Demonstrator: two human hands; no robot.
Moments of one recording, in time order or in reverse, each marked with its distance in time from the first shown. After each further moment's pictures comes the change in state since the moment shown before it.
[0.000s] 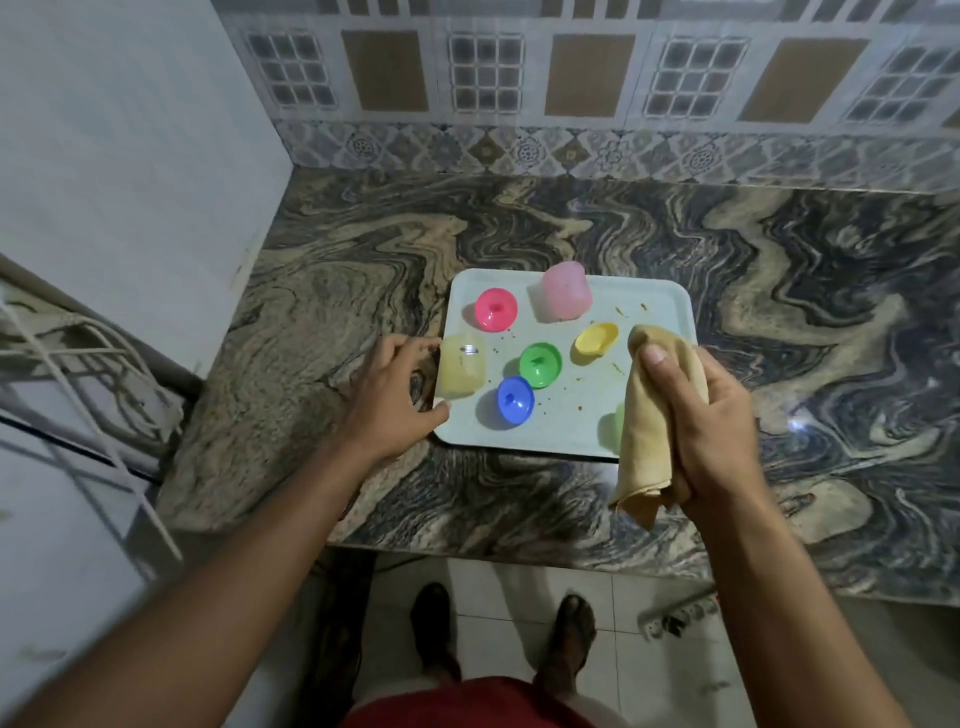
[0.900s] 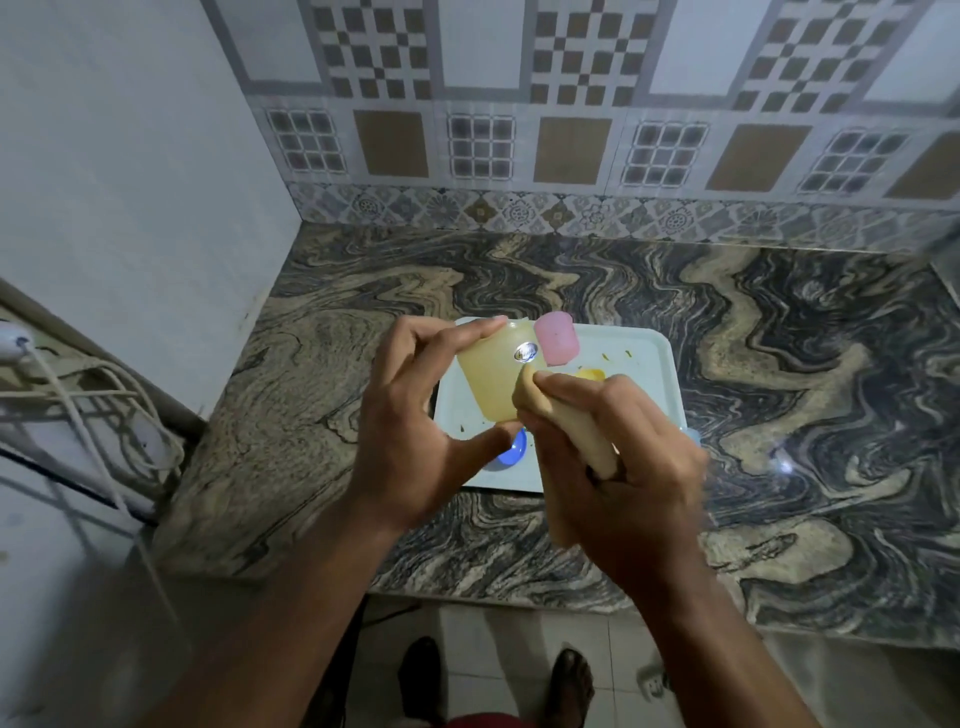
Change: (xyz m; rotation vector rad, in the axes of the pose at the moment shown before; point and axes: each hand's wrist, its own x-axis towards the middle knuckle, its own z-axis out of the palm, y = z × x) left_hand -0.046 0.122 -0.074 -0.337 0.410 0.387; right_hand -0.057 -0.042 0.054 -0.560 -0.034 -0.940
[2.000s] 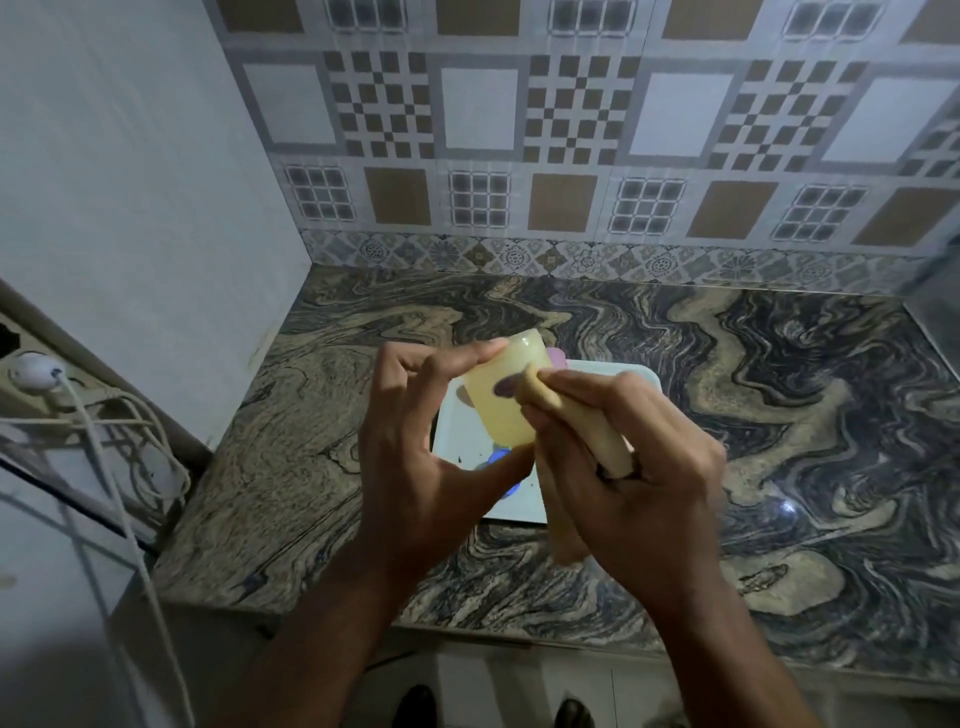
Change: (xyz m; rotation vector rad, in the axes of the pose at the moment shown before) left_hand -0.001 0.046 -0.008 -0.001 0.185 0.066; right_hand 0.027 -0.029 -0.024 0.075 0.057 -0.067
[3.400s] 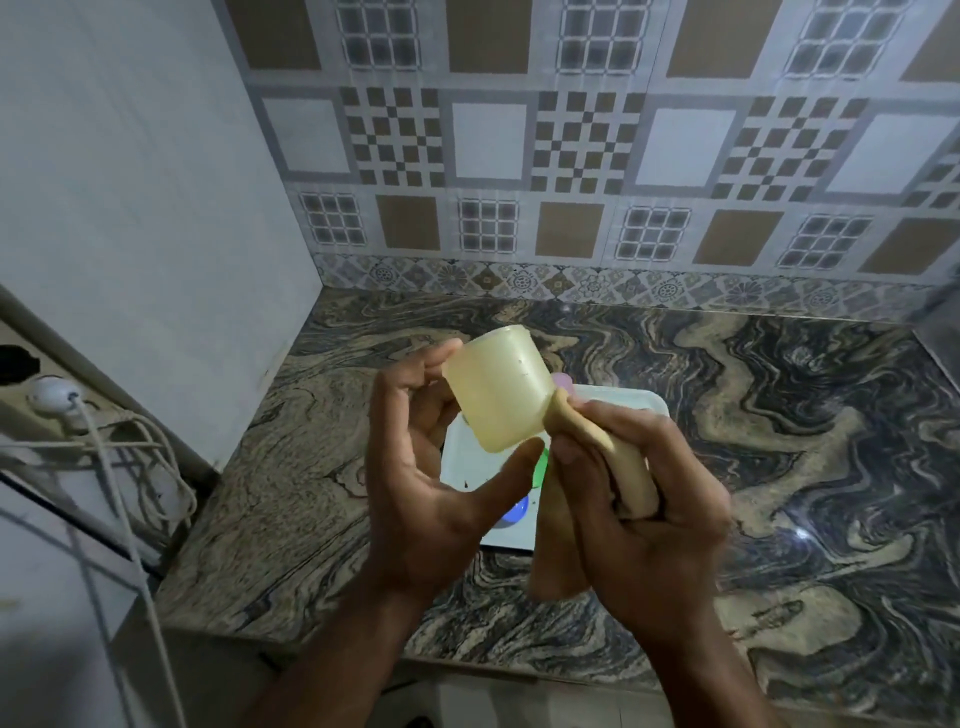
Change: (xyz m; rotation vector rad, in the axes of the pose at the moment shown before) left_hand 0.001 -0.001 0.009 -0.542 0.087 -0.163; right_hand -0.005 0.002 0.007 0.173 0.072 0.112
